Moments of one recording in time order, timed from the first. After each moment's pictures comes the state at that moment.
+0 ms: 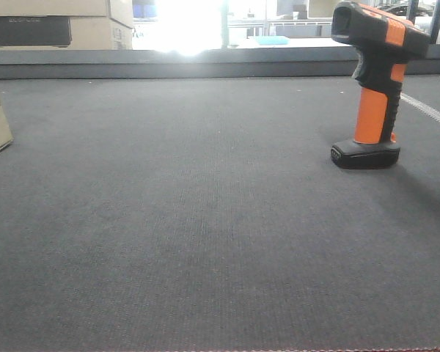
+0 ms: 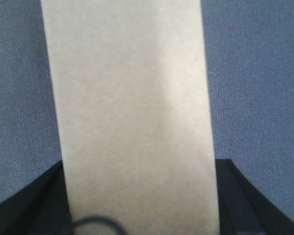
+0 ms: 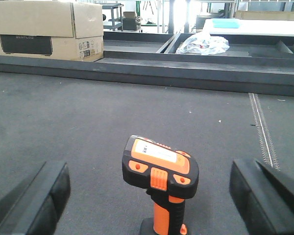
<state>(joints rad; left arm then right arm) 0.22 1.79 -1.66 -0.05 1.22 0.32 0.15 0.72 -0.70 0.11 0.17 -0.03</state>
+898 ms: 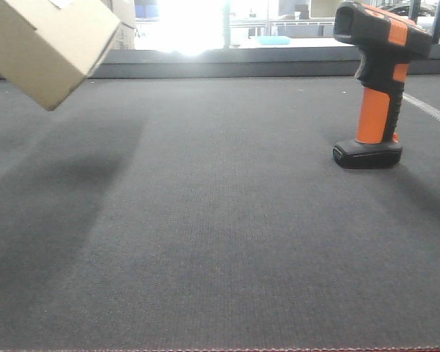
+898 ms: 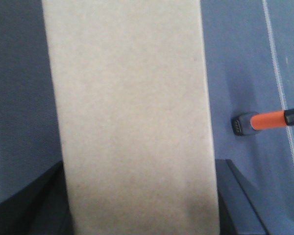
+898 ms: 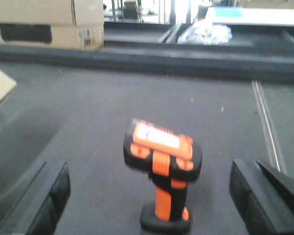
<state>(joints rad) 0.15 1.67 -1.66 -0.66 1.23 0.23 0.15 0.74 -0.66 0.11 0.18 -0.03</state>
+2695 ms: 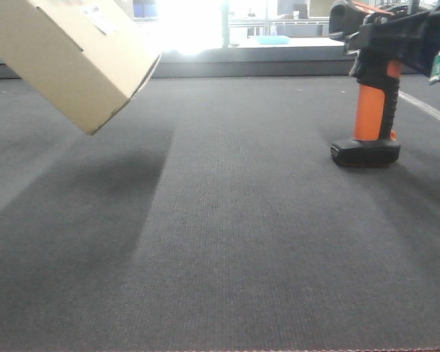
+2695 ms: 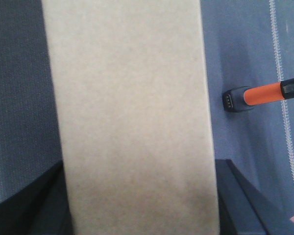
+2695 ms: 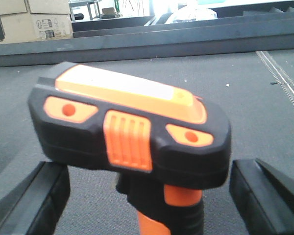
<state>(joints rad) 0.05 1.72 -1.66 -0.63 1.23 0.15 0.15 1.55 -0.59 0.18 -0.75 0.03</state>
